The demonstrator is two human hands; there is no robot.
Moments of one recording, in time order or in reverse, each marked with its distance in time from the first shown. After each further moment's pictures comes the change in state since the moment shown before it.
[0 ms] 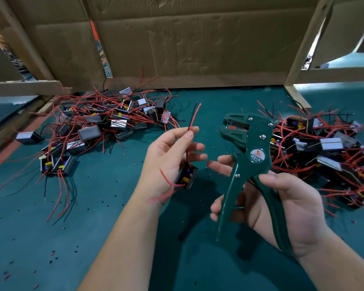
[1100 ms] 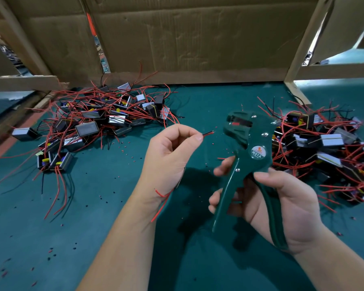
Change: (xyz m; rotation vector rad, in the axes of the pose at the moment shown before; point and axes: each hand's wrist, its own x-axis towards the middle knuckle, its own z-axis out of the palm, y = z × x) left_hand -0.009 0.012 0.003 0.258 -0.036 0.176; right_hand 0.004 0.006 0.000 0.028 0.032 -0.056
